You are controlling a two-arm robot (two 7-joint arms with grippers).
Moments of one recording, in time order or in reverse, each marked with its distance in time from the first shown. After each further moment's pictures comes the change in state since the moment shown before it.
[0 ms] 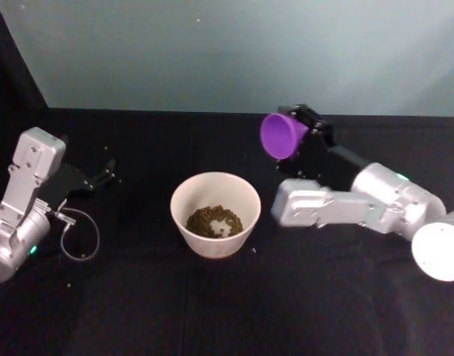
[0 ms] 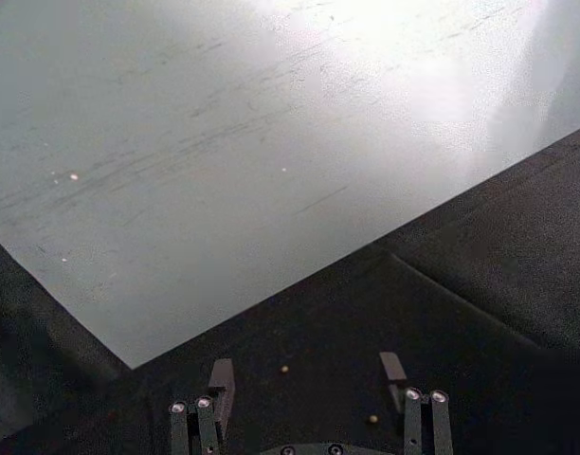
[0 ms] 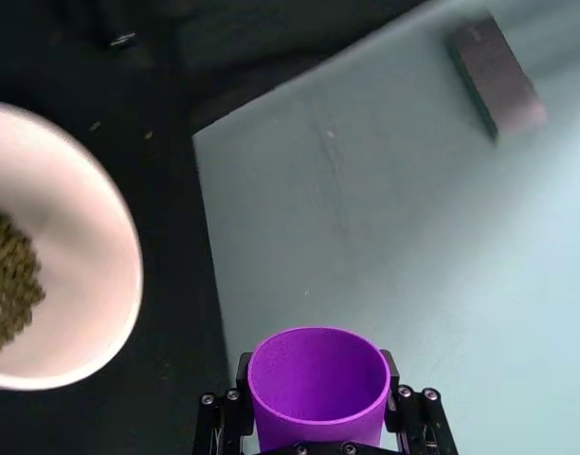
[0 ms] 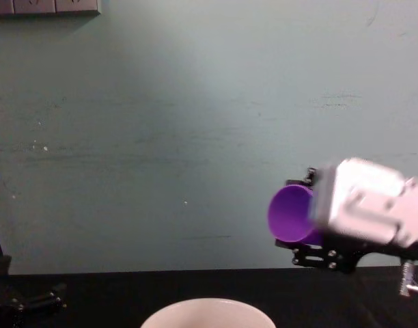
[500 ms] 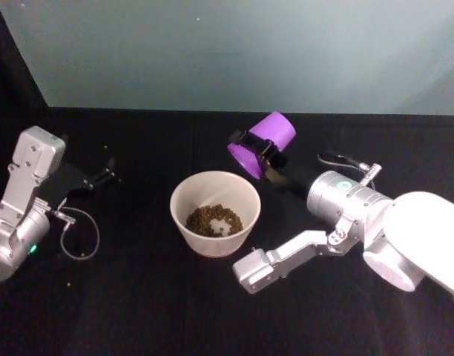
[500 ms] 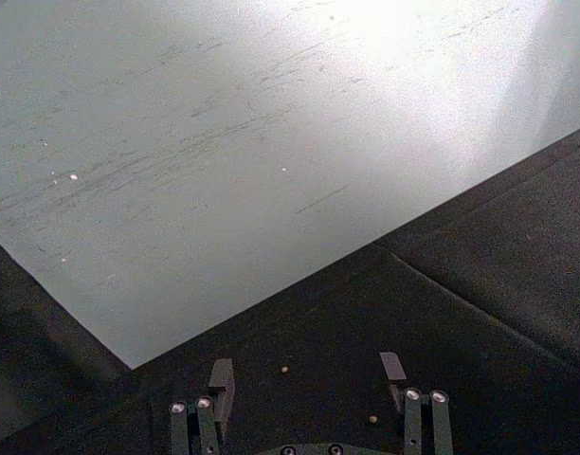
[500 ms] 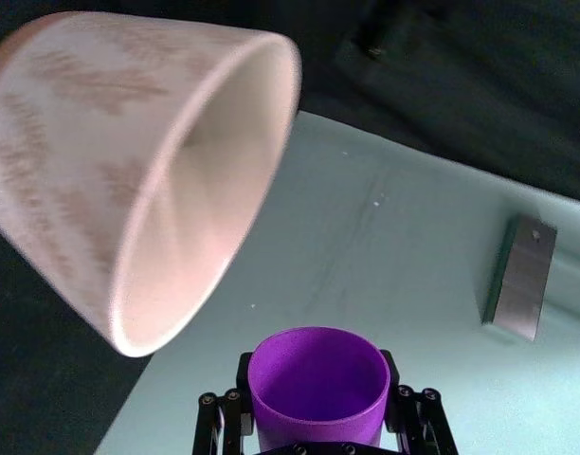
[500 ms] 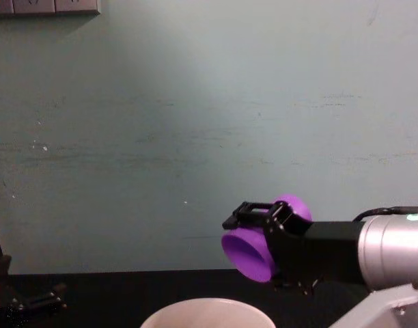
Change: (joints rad) left arm 0.000 0.000 0.000 0.000 0.000 0.000 0.000; right arm 0.189 0.035 -0.319 -0.011 -0.648 0.108 0.033
